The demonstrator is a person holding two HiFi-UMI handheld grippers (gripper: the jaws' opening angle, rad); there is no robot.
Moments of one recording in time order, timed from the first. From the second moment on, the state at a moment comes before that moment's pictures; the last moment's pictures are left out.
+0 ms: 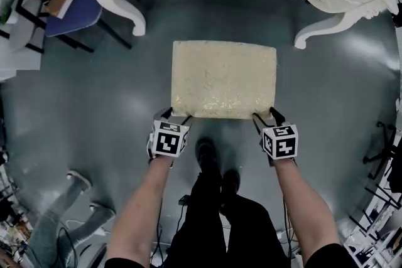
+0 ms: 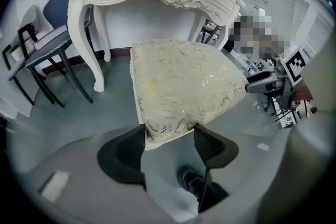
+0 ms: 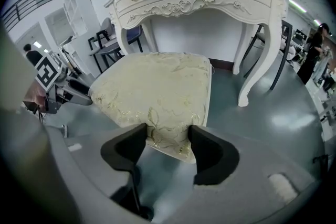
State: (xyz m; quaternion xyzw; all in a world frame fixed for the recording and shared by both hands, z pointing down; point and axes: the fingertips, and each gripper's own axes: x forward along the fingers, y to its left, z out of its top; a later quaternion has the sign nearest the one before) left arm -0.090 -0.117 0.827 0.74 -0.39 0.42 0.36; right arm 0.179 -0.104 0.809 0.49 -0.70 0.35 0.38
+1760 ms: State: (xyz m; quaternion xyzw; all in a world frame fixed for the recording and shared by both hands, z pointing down) left arm -0.033 -0.439 0.799 0.78 -0.43 0.35 0.29; right arm 0.236 -0.411 0.787 0.57 -0.72 0.29 0.29
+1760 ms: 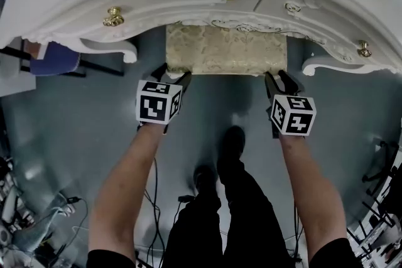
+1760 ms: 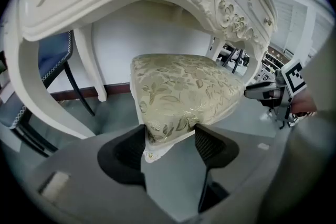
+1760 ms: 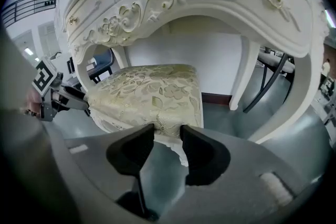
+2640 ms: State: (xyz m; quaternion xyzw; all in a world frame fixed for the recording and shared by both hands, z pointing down) left arm -0.035 -0.488 0.791 0.78 -0.50 0.29 0.24; right arm 0.239 -0.456 0.787 0.55 -0.76 0.23 0.28
